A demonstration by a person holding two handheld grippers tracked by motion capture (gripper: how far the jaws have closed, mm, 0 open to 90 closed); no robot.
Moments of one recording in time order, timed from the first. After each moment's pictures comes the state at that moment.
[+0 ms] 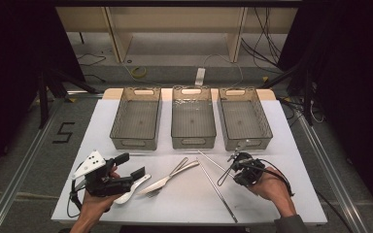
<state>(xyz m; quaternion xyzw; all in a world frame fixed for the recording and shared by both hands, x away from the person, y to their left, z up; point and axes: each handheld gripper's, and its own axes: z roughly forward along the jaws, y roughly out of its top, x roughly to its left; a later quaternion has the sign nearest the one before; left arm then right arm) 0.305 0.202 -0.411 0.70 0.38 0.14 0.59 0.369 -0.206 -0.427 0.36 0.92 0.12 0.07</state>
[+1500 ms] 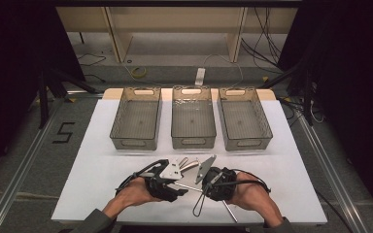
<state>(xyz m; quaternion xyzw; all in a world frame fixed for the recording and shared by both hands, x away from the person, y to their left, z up) 0.337 0.072 -0.436 0.92 0.14 0.08 0.35 0.321 -0.123 -0.393 0.13 0.98 0.16 0.06</state>
